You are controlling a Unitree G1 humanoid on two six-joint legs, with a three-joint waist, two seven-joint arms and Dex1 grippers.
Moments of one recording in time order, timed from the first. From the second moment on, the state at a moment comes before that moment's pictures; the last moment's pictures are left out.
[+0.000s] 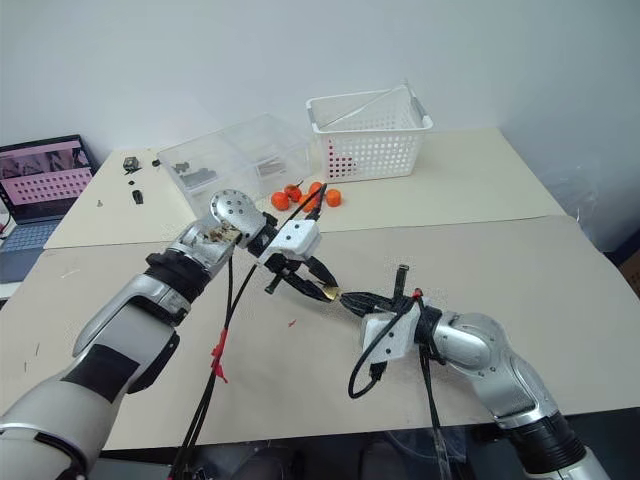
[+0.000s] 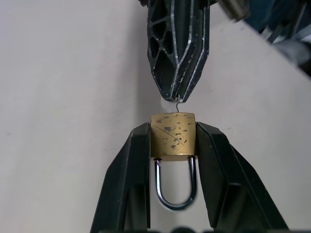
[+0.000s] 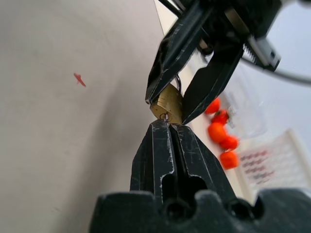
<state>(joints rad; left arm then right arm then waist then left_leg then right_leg) -1.13 0.35 -0.52 0.83 -0.11 -0.28 -1.56 -0.18 -0.63 0.21 -0.30 -0.15 -0.13 0.71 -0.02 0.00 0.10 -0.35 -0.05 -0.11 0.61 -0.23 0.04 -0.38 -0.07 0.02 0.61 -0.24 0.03</state>
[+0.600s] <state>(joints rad) -1.15 0.28 -0.36 0.98 -0.04 -0.27 -1.55 -0.30 -0.59 0.18 -0.39 -0.04 0.29 0.72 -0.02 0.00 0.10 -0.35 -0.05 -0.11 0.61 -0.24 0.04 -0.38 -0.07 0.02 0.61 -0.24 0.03</state>
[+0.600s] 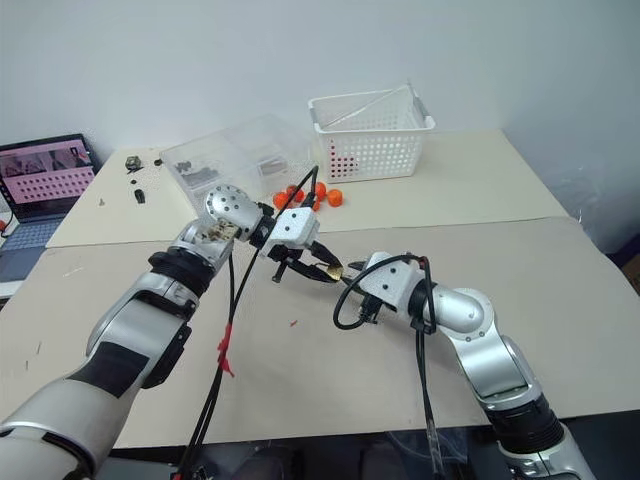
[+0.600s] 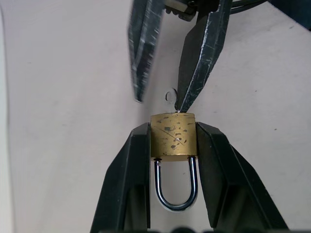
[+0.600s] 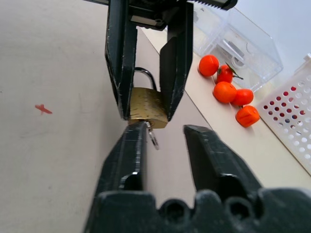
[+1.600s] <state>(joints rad) -1.18 0.39 -0.61 0.86 -0.37 0.25 -1.61 -0.14 -0.77 0.21 -0.28 -0.43 -0.49 0.53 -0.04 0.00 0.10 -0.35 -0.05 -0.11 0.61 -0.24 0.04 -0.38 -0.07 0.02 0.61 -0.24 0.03</state>
